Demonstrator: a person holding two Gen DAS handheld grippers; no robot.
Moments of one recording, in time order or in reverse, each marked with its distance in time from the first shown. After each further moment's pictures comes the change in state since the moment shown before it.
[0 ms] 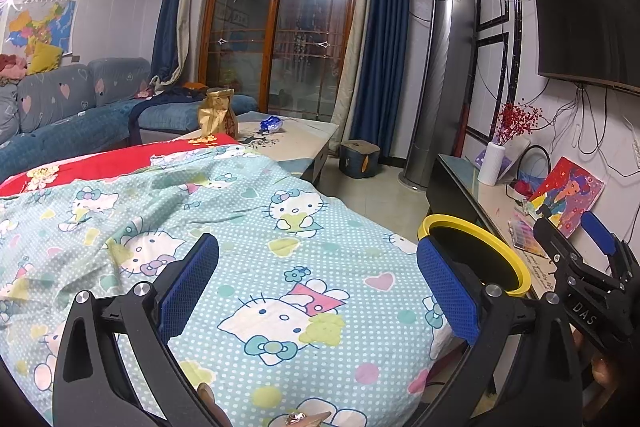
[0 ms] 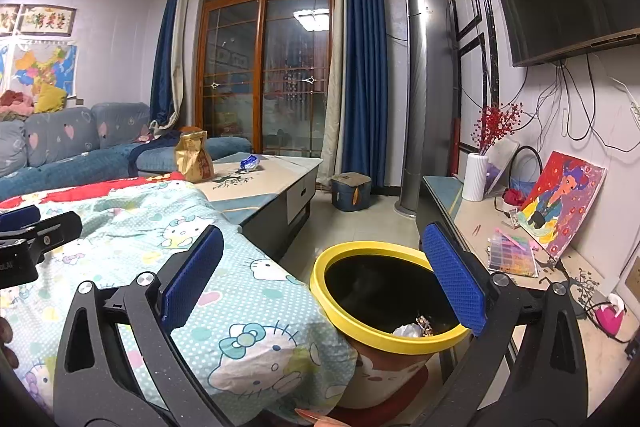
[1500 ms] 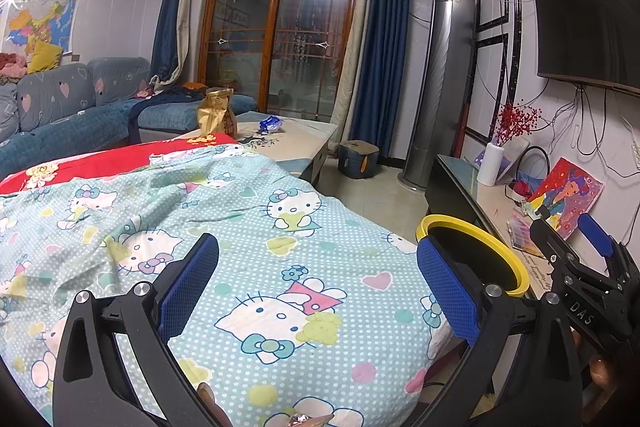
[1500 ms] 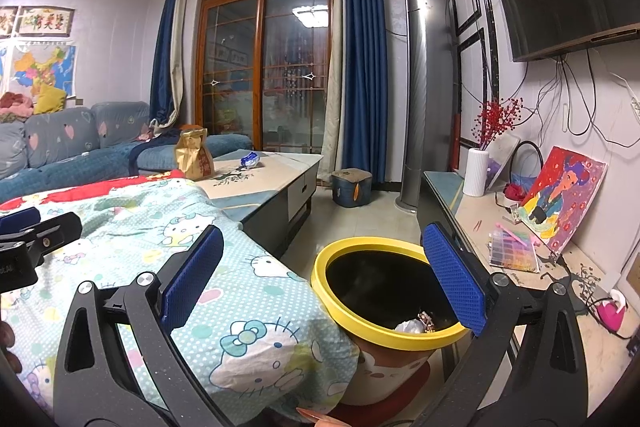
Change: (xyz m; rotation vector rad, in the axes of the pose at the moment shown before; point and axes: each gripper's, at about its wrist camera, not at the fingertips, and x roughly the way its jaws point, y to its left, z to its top) left arm 0.000 0.000 0.000 -0.003 -0.001 0.000; right arm 0.000 -0.001 -0.001 0.006 0.009 0.002
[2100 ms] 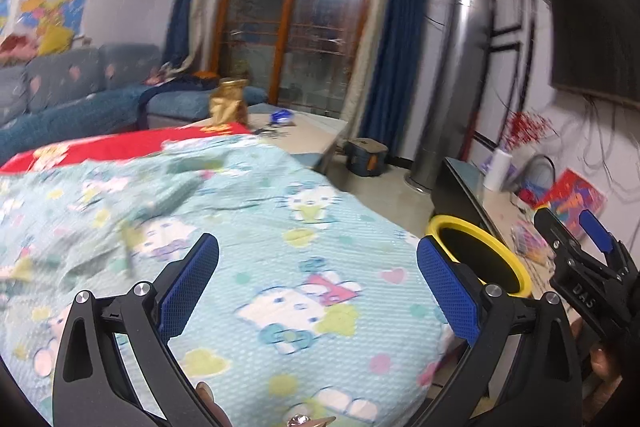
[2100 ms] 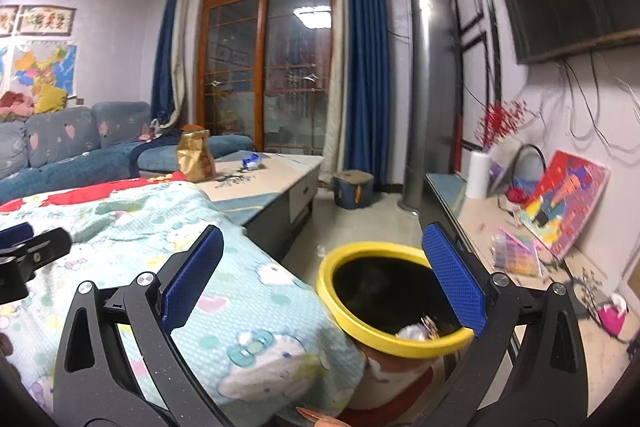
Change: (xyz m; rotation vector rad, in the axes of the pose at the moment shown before) left arm -0.015 0.016 -0.005 -0.084 0.015 0.050; right arm 0.009 0.029 0.010 -0.016 -0.007 0.049
